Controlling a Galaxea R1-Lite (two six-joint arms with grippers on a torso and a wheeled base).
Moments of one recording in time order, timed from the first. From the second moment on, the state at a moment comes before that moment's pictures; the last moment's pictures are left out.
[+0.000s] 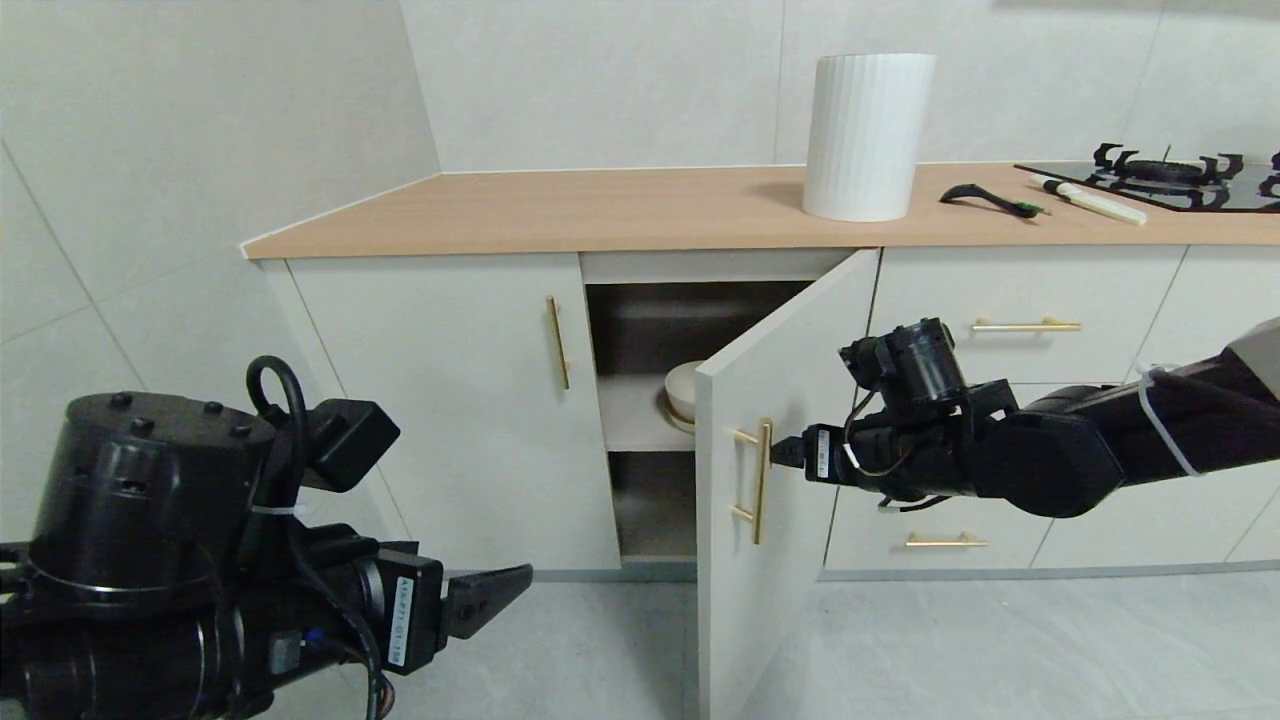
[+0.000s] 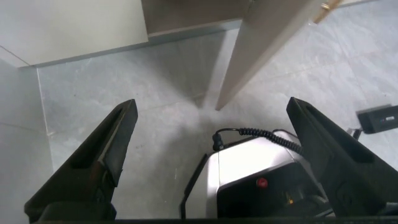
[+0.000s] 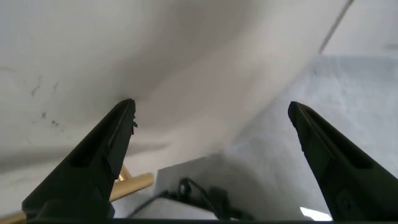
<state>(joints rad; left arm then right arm) -0.58 1.34 -0.65 -0.04 0.13 -0.29 0.52 2.01 -1.18 -0.20 -0.06 0.46</state>
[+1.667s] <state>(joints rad) -0.59 1.33 -0.62 -0.05 0.13 -0.24 0.54 2.15 -1.25 -0.44 -0.12 0.62</state>
